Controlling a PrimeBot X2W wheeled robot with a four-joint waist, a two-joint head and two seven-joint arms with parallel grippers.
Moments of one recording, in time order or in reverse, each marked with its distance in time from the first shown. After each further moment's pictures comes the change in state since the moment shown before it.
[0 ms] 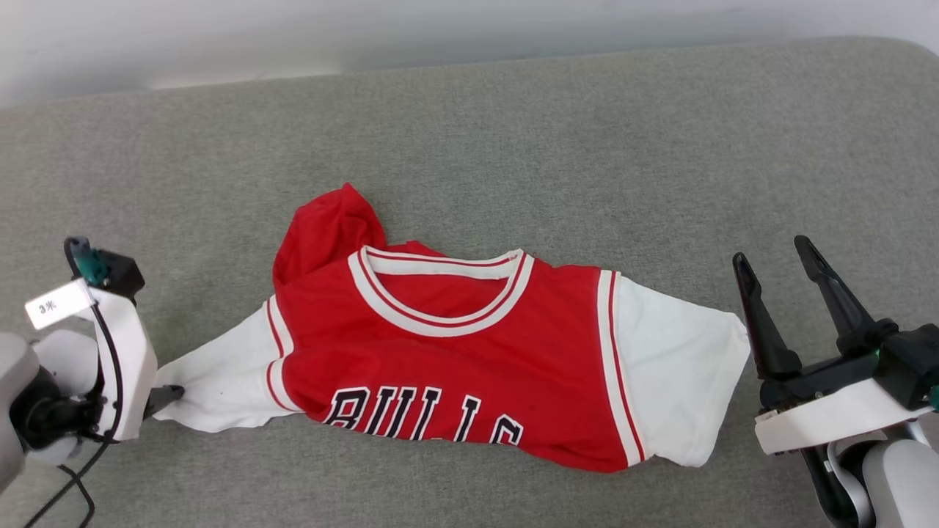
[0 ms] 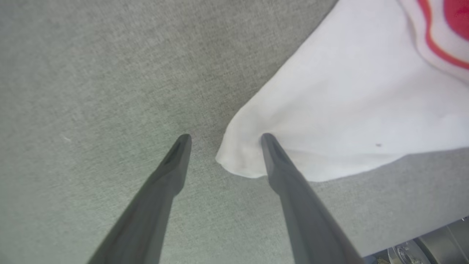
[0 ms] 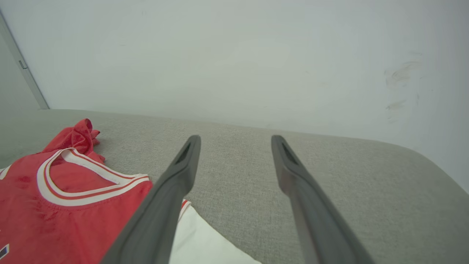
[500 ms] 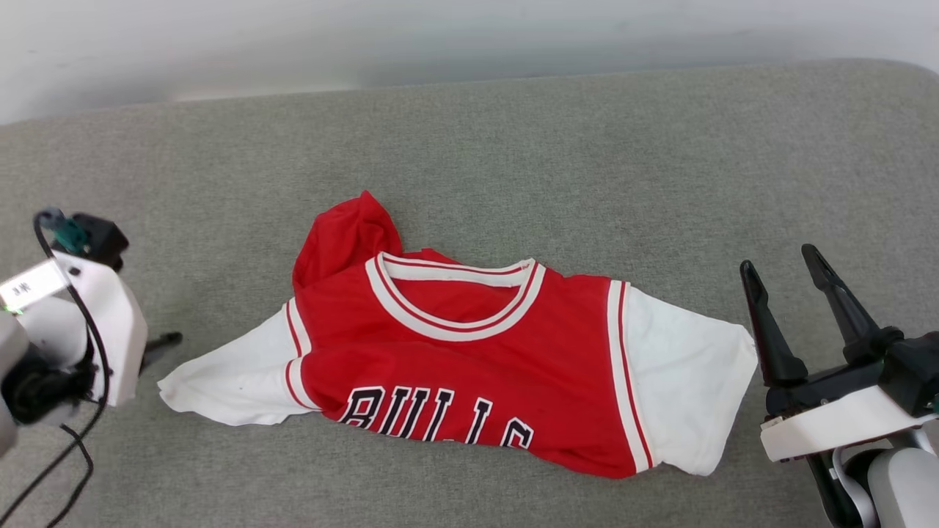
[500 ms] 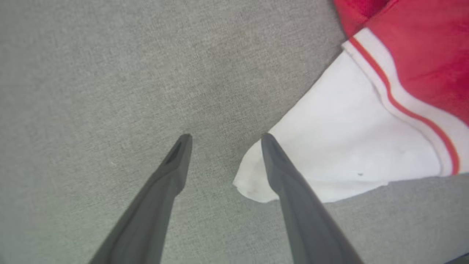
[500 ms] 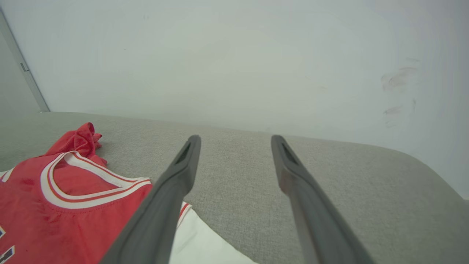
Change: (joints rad) left arm -0.018 -0.037 0.012 0.078 0.008 -0.027 -0.169; right arm 0.018 0.001 -0.019 0.000 -0.008 0.000 0.004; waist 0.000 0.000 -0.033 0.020
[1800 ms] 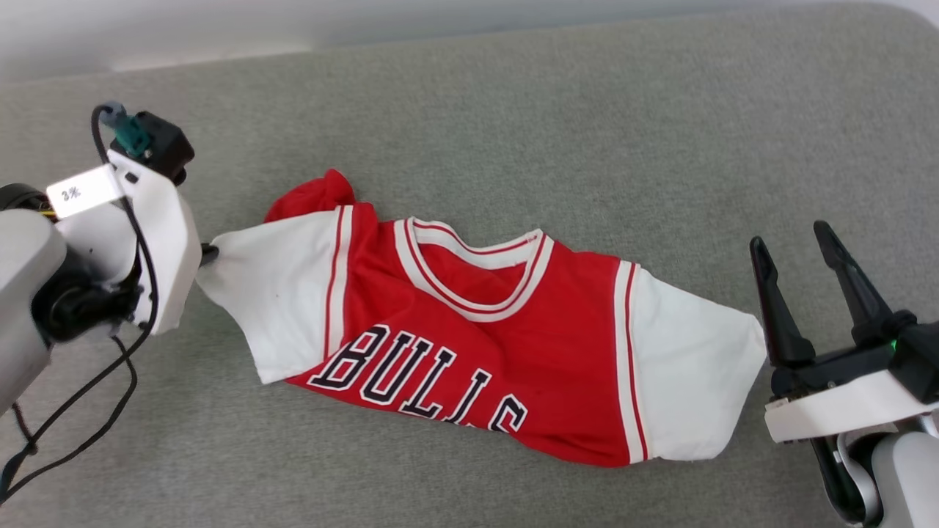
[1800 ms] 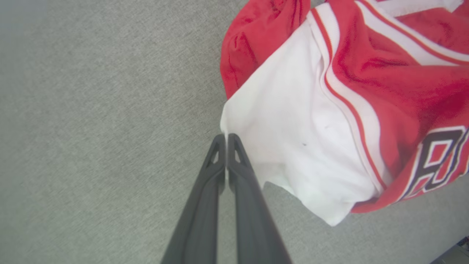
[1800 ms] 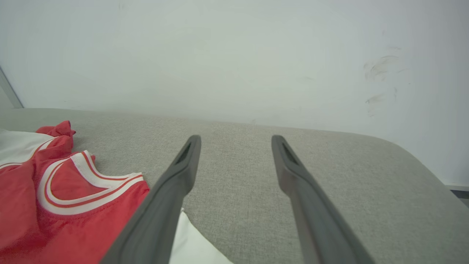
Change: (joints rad) left arm -0.207 -0.043 -0.002 -0.135 0.046 -0.015 0.157; right arm -0.043 0.011 -0.012 0.001 -0.010 0.000 -0.018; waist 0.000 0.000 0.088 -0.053
